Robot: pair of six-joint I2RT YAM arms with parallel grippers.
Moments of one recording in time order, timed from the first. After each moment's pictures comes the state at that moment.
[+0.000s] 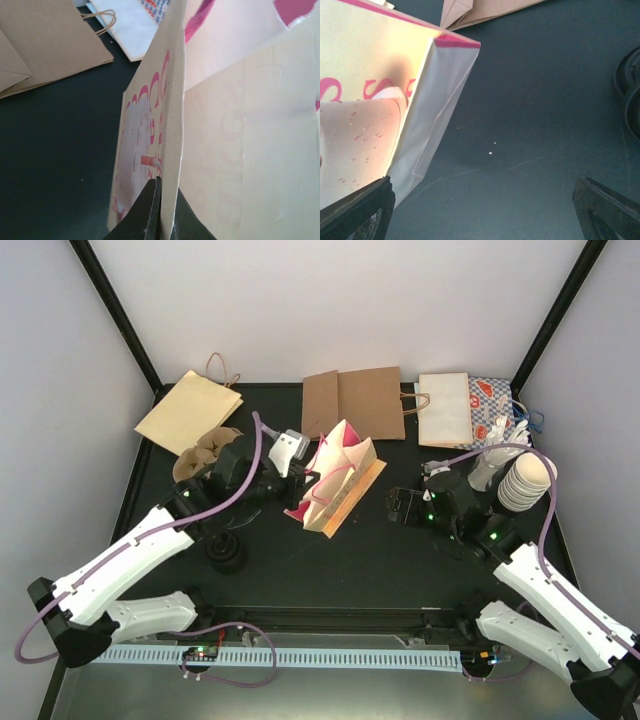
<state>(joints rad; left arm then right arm) -0.80 1.10 1.19 -0.61 0.12 -0.37 0.66 0.84 0.82 -0.69 0.07 0.70</state>
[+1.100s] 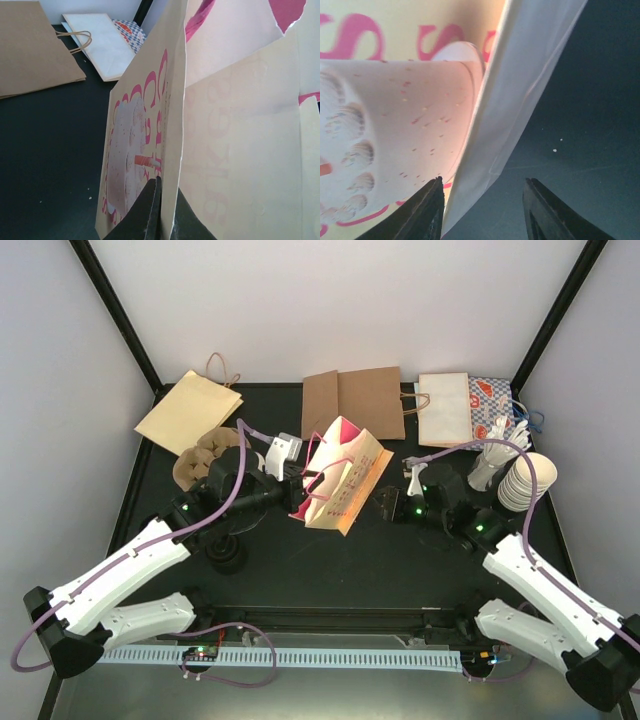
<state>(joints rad) -0.80 1.00 1.01 -0.35 0.19 -0.51 0.66 0.90 0.78 -0.48 -0.17 0.72</state>
